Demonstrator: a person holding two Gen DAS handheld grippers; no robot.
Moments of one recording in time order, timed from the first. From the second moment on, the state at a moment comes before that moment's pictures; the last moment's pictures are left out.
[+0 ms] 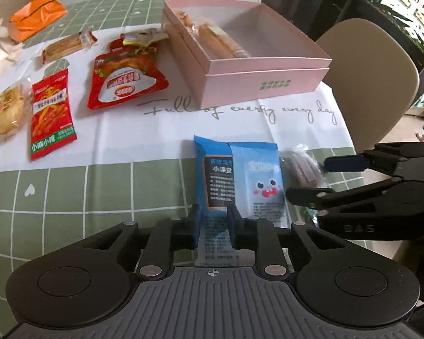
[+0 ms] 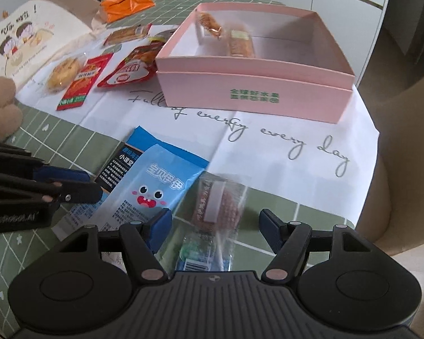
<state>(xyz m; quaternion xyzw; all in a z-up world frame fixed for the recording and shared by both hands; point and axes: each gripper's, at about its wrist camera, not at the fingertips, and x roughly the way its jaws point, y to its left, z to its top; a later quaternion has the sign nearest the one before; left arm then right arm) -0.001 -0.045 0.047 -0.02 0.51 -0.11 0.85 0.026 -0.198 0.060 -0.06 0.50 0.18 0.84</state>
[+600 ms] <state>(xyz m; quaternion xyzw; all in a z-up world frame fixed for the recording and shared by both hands) 0.008 -0.065 0.064 -0.11 0.50 -0.15 0.85 0.022 -0.249 0.090 -0.04 0.50 0.10 0.86</state>
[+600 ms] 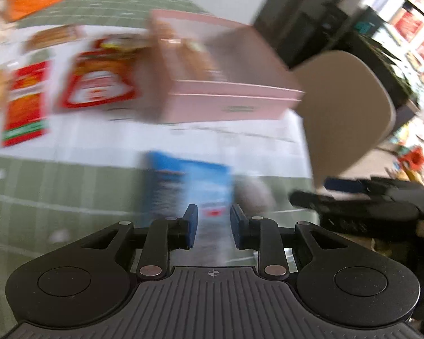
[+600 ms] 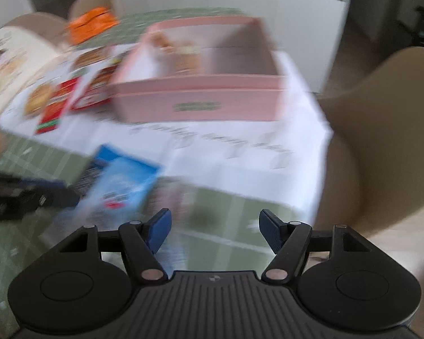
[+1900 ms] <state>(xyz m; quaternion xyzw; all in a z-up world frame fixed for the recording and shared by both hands) 0.032 -0.154 0.034 -0.02 0.49 -0.19 0.85 0.025 -0.325 0.094 0.04 0.47 0.00 0.88</state>
